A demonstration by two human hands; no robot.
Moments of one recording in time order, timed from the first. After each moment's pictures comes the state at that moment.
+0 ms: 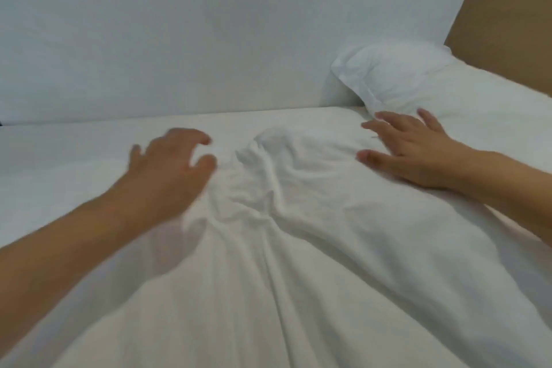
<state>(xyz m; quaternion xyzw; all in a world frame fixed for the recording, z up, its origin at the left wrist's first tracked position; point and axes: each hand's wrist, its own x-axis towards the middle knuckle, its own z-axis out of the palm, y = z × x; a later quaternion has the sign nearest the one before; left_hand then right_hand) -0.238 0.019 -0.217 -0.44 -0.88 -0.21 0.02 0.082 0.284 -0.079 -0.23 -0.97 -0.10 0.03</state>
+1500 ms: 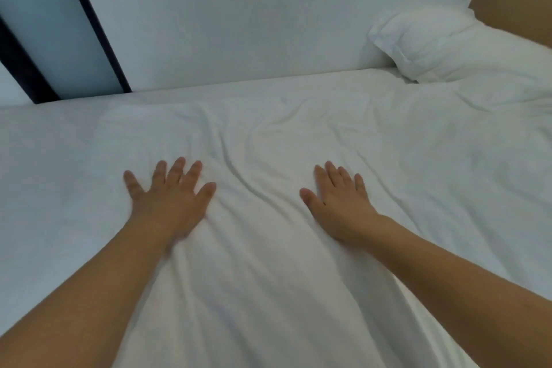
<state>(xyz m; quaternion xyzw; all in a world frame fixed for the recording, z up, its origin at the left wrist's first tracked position) -0.081 -0.326 -0.145 -0.27 -0.96 0.04 -0.04 0.109 -0.103 -0.151 -0.30 -0.95 0.12 -0.04</state>
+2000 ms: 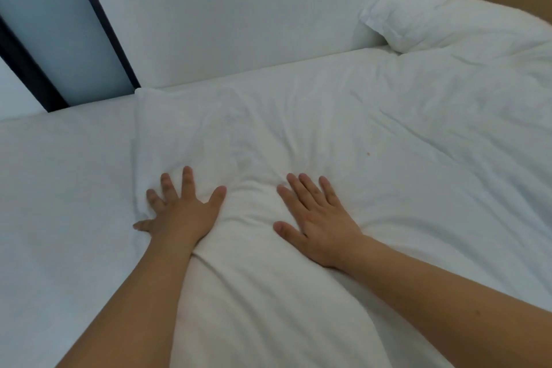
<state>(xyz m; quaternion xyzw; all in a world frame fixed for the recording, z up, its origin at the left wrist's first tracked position) -0.095 -0.431 -0.184 -0.17 -0.97 -0.12 -0.13 0.105 -0.278 -0.193 -0.17 -0.98 0.05 0.03</state>
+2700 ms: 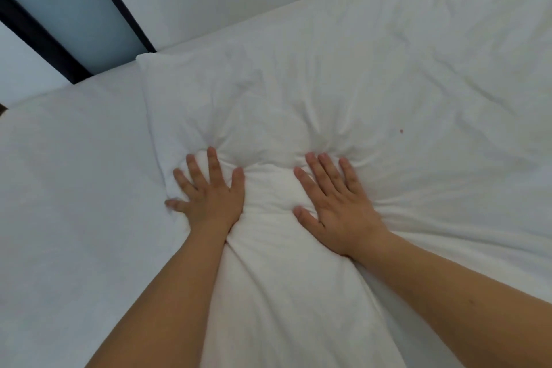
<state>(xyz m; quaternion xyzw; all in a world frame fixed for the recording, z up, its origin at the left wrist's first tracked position) -0.102 -0.408 -0.227 -0.15 -0.99 -0.06 -0.06 0.081 -0.264 -0.240 -0.17 -0.98 0.05 0.08</state>
